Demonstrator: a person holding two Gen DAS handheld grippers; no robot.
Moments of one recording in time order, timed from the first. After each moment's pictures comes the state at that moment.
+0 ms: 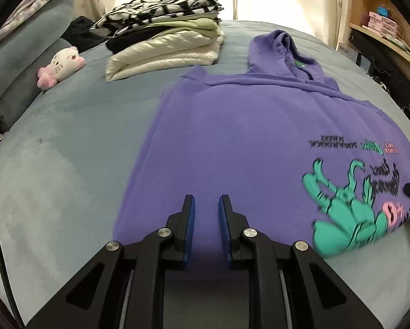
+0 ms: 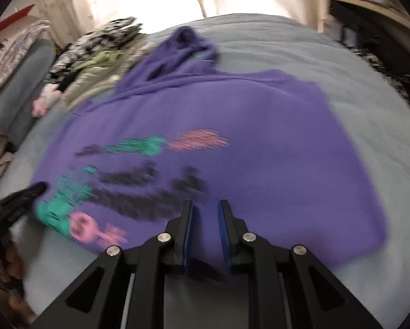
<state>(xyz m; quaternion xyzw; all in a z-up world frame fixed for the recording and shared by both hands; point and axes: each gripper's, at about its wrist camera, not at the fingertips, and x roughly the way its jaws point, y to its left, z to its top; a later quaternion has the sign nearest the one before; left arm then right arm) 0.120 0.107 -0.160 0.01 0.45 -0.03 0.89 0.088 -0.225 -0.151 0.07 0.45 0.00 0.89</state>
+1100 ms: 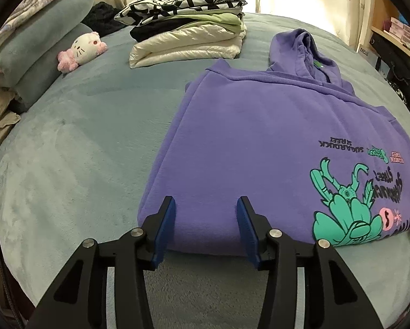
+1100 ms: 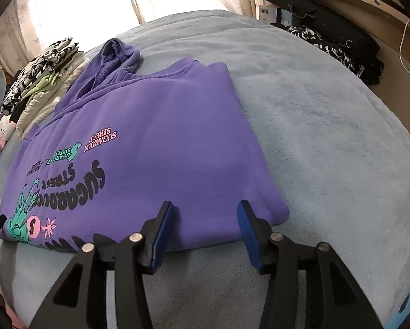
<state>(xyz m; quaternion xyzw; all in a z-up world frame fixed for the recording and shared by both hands) 0.113 0.111 -0.140 -0.01 0.48 0.03 0.88 0.069 -0.262 -0.157 0.12 0.47 -0.11 0.87</state>
